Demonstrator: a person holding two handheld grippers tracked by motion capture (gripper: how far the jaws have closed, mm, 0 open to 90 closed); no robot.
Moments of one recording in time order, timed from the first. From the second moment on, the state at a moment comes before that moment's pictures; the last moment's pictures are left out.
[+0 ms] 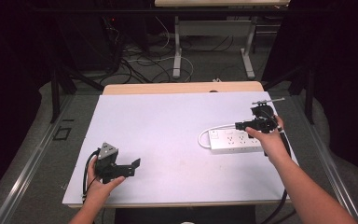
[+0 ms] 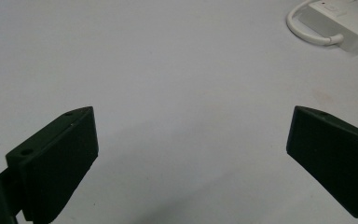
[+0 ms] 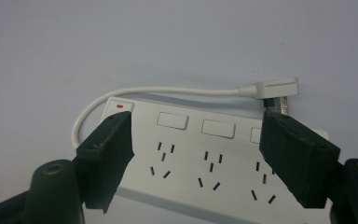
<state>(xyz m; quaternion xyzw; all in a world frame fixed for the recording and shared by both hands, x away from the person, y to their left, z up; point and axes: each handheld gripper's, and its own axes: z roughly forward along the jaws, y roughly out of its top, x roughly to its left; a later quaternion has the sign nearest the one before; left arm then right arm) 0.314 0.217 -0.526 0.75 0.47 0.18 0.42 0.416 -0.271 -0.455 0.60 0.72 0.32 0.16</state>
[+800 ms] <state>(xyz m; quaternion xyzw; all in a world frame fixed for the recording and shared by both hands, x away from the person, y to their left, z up) 0.315 0.218 -0.527 0.75 0.47 0.18 0.42 0.443 -0.275 -0.469 0.62 0.71 0.30 0.15</state>
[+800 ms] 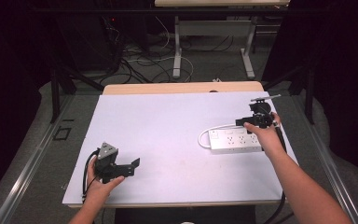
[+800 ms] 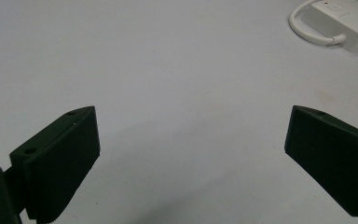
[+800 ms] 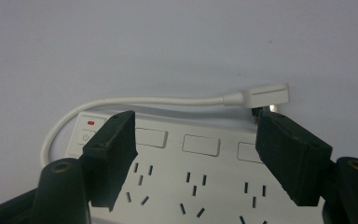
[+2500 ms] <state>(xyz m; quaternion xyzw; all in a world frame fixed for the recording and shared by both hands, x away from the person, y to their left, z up) 0.316 0.219 -0.529 0.75 0.48 0.19 0.42 0.471 -0.281 -0.494 0.67 0.69 0.25 0.10</state>
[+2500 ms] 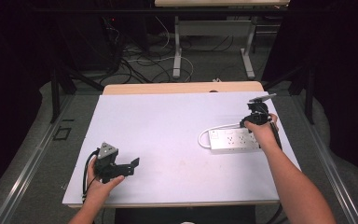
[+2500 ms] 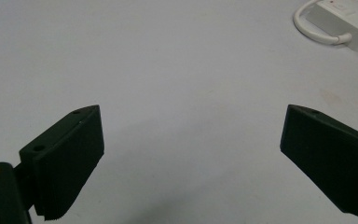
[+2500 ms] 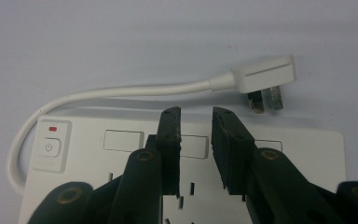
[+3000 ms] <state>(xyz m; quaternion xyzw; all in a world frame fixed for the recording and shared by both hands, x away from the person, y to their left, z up) 0.316 0.219 -0.529 0.75 0.48 0.19 0.41 0.475 -0.279 -0.500 0.68 0.69 0.23 0.09</state>
